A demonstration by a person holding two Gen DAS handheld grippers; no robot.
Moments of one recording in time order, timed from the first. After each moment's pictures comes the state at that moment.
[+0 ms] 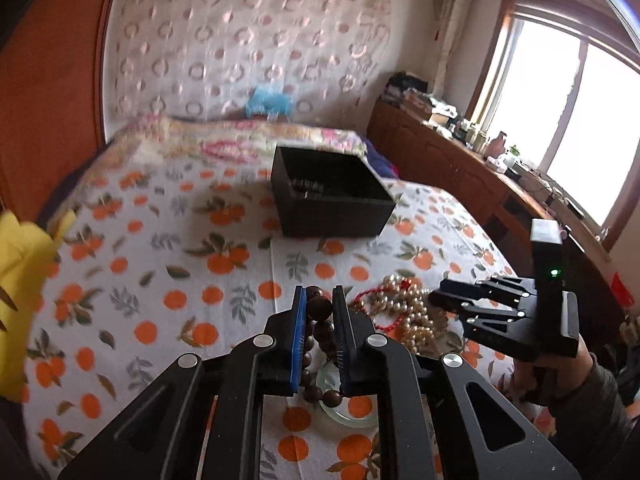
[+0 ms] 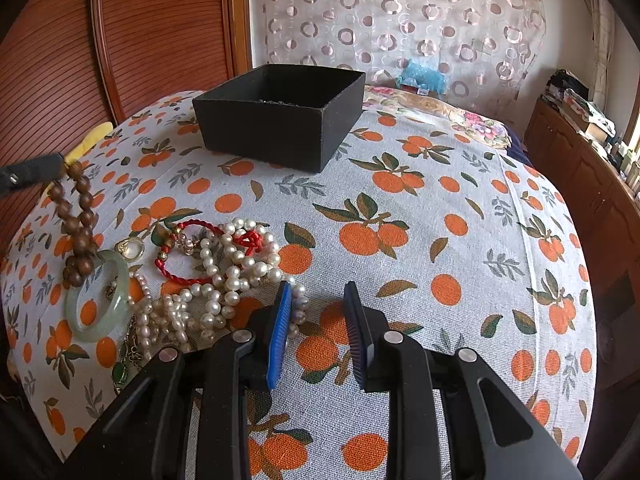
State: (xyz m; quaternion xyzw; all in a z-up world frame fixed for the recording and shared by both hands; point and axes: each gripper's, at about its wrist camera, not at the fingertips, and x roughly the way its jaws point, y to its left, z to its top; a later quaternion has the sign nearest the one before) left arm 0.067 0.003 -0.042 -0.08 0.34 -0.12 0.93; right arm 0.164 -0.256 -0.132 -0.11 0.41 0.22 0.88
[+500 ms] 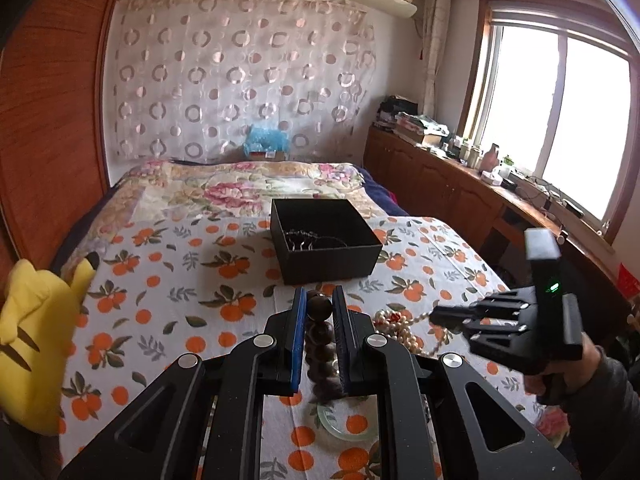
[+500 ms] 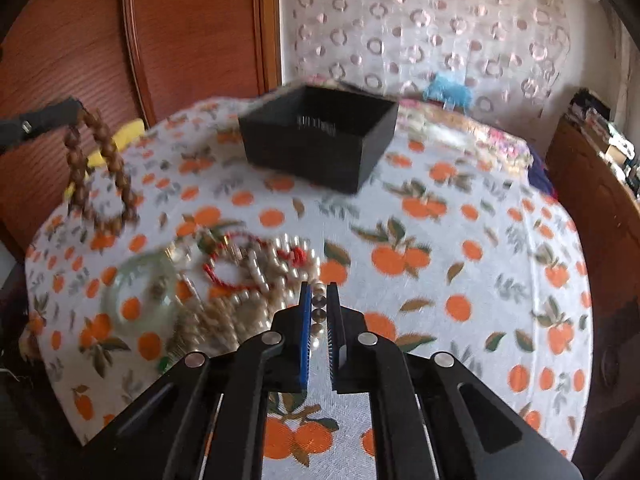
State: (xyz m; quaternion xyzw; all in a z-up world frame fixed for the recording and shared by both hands) left arm 0.055 0.000 -0.002 -0.04 0.29 -0.12 0.95; right arm 0.145 -0.246 -0.093 -0.12 0.37 0.27 0.88
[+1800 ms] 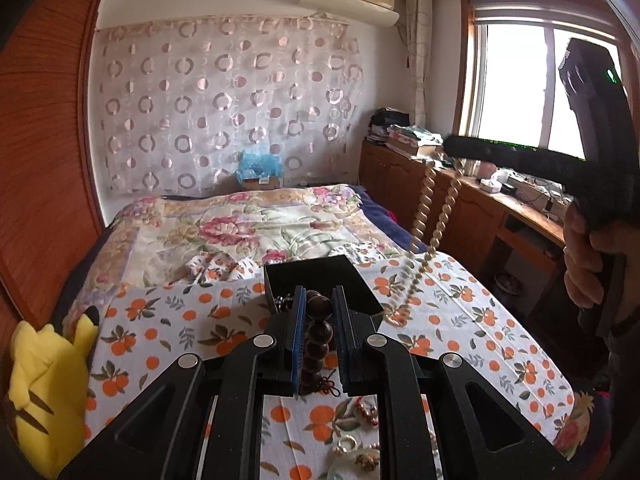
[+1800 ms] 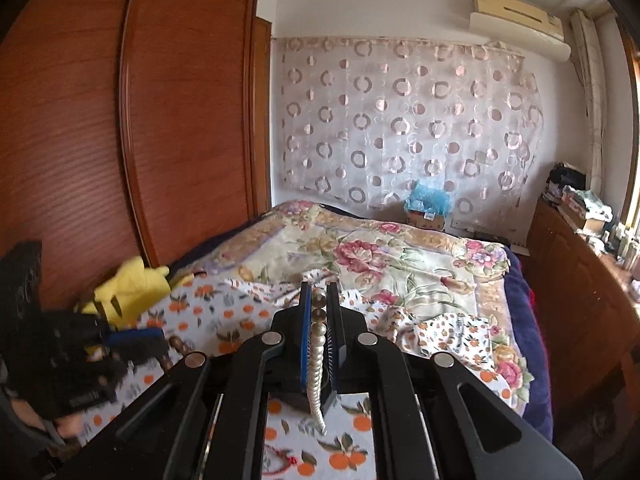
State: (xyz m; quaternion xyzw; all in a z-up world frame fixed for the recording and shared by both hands) left arm 0.116 -0.017 0.042 -0.01 0.25 -0.12 0.96; right arm 0.210 -0.231 0.102 -0.08 0.22 0.26 0.94
